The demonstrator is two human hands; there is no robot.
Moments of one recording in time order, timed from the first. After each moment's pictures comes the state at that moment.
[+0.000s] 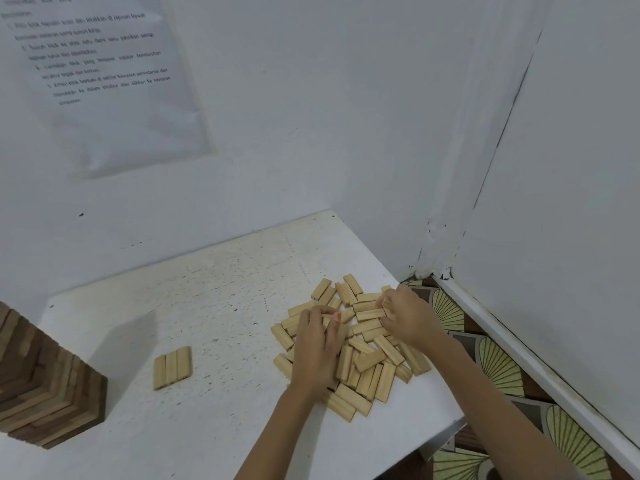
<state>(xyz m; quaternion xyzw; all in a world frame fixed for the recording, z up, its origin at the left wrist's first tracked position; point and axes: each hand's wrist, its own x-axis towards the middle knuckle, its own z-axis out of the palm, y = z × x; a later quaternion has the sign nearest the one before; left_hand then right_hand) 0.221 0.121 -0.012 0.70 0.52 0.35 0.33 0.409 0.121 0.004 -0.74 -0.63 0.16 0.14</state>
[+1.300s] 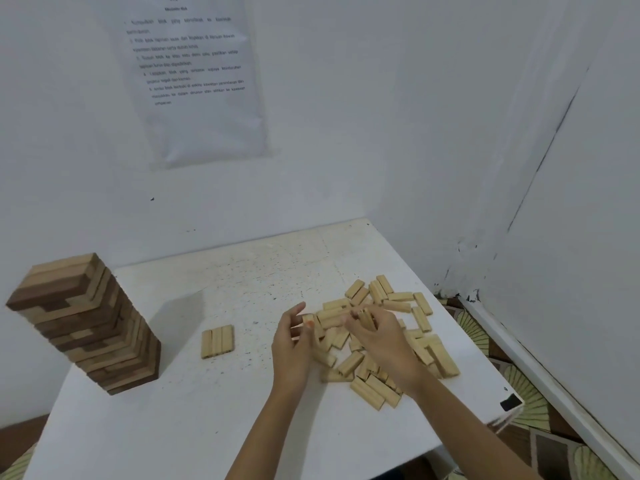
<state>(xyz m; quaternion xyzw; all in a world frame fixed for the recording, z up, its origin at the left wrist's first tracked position) 0.147 0.099 0.003 0.49 0.55 0.51 0.44 0.298 0.084 0.030 -0.59 -0.50 0.44 0.46</state>
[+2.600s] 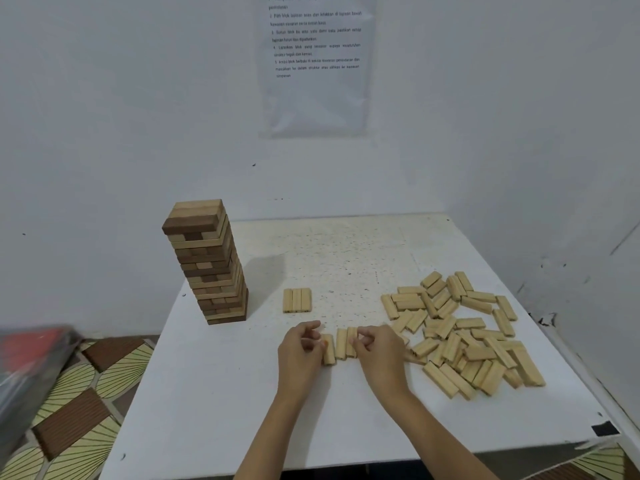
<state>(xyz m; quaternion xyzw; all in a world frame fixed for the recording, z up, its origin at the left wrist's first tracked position) 0.043 0.050 -0.025 0.48 0.65 0.46 0.36 0.178 0.067 -0.019 -0.65 -0.61 0.26 0.37</state>
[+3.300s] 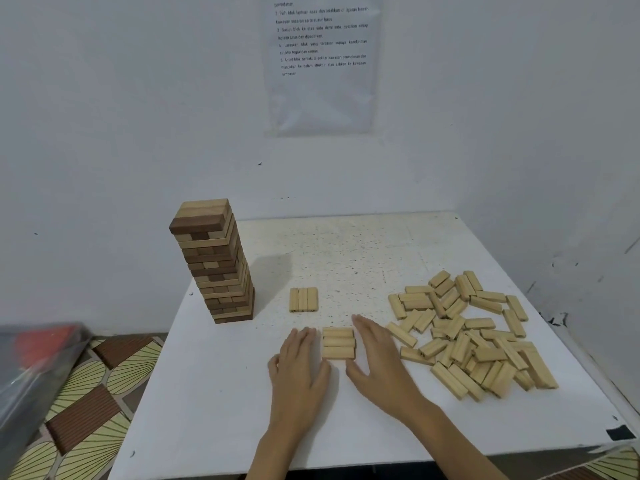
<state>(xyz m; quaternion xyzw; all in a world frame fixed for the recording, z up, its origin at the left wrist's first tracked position) 0.031 0.019 -0.040 0.65 0.68 0.29 0.17 0.190 0.057 -0.035 -0.51 -0.78 0.26 0.24</state>
